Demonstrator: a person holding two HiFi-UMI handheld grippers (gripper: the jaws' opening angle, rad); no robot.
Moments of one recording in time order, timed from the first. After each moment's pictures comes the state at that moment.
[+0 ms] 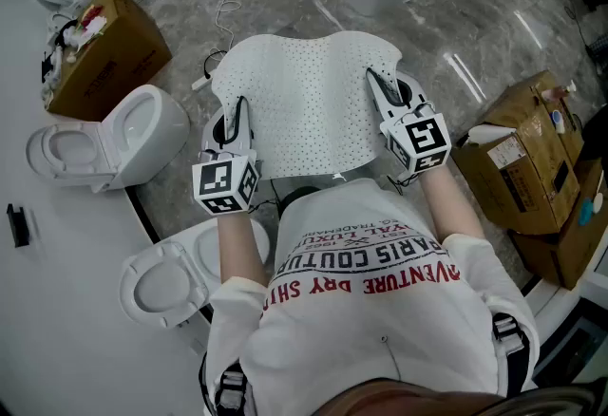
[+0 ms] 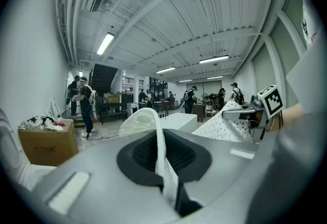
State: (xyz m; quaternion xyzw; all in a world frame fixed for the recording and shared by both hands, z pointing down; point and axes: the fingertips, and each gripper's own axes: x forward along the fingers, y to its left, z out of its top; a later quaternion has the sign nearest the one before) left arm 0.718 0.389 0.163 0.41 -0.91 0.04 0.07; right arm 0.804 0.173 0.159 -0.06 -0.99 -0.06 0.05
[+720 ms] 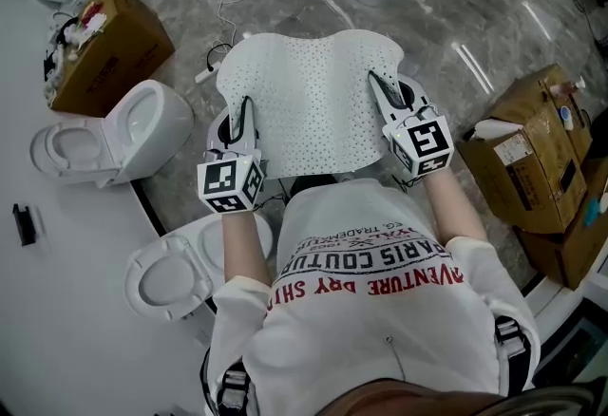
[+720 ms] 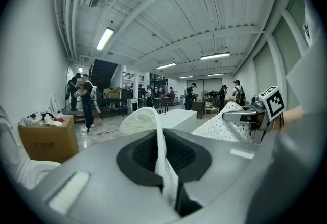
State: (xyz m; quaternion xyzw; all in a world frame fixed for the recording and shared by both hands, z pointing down) left arm 0.728 0.368 0.182 0.41 -0.91 0.04 0.10; right arm 0.814 0.159 0.183 -0.08 -0.99 -0.05 0.07
